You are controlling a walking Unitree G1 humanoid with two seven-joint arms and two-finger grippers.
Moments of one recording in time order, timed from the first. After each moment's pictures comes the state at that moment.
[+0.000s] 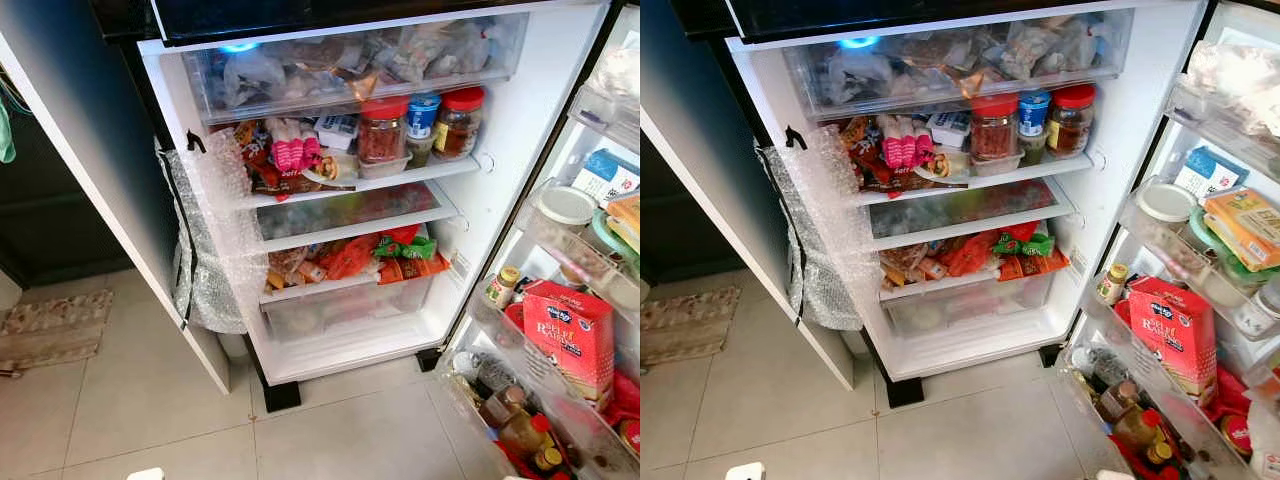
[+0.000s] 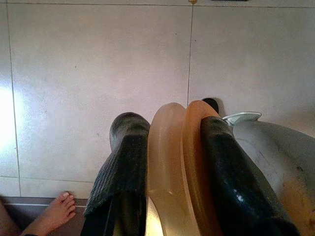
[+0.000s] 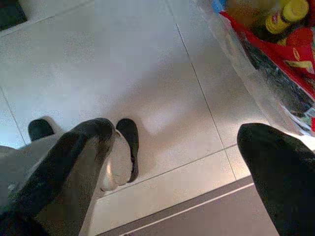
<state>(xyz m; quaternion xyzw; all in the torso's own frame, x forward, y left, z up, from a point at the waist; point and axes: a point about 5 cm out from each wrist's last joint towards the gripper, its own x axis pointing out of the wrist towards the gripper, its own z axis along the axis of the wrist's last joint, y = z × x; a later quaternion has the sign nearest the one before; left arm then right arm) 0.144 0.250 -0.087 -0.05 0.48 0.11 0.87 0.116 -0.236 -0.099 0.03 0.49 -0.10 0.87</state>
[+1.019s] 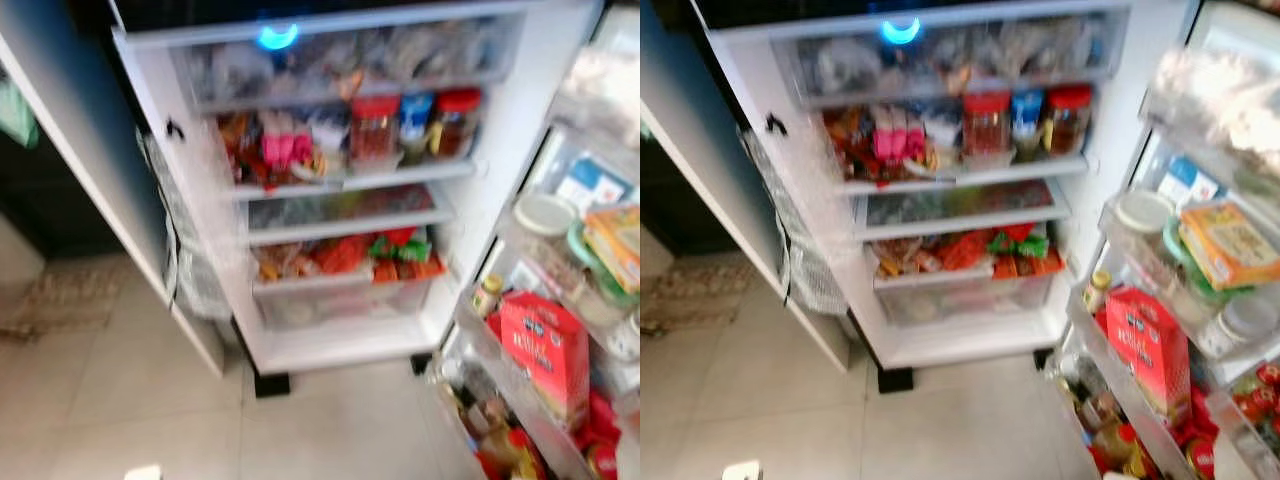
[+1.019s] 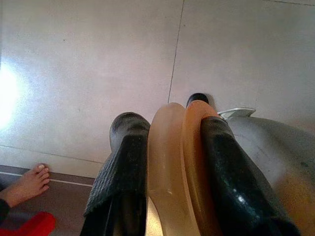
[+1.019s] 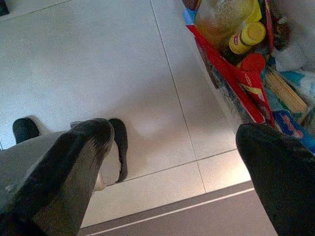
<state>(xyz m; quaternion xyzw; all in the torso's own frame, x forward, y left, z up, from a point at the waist) 0.146 0.252 -0.085 -0.05 0.47 0.11 0.88 0.117 -0.238 -0.098 0.04 0.49 -0.11 0.86</state>
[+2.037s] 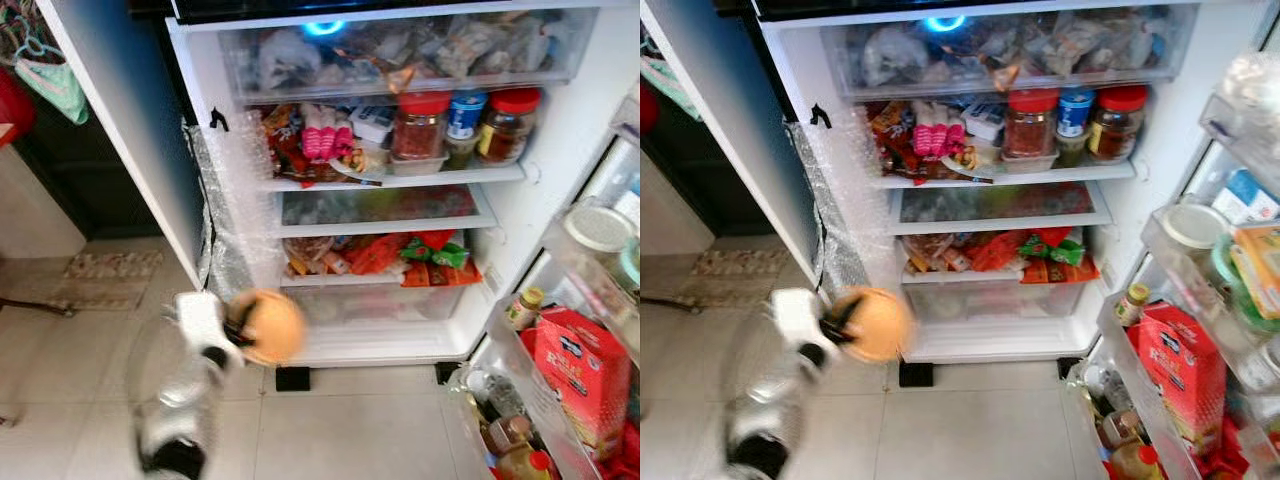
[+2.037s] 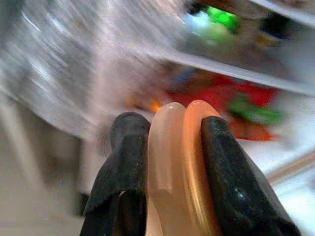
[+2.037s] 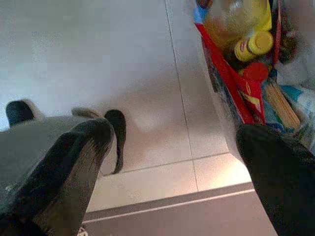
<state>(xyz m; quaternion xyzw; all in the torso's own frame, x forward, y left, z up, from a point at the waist) 0.310 0.164 0.049 -0.19 0.08 -0.08 0.97 0.104 -0.244 -0.100 0.03 0.50 -0.11 0.86</state>
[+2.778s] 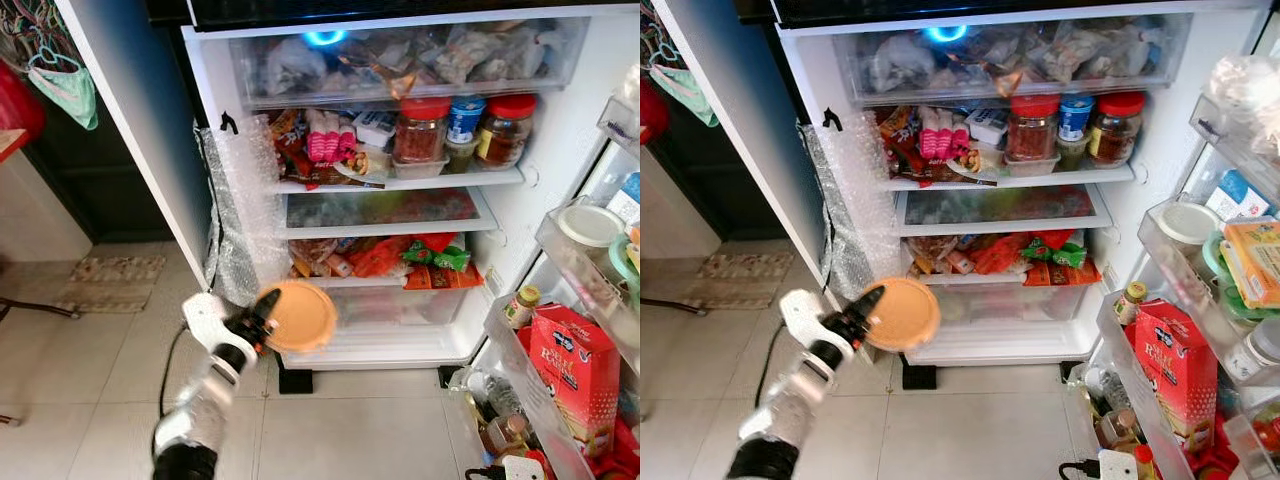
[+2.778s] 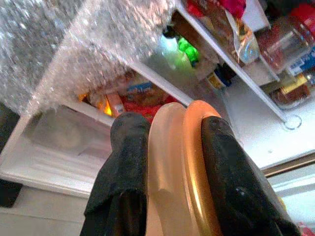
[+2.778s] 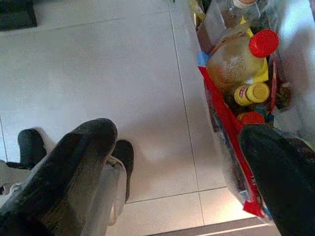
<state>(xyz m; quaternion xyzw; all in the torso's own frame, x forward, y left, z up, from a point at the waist) 0.314 0.161 0.070 -0.35 0.07 -0.10 0.93 0.143 -0.238 -0.090 0.02 0.47 -0.11 0.88</state>
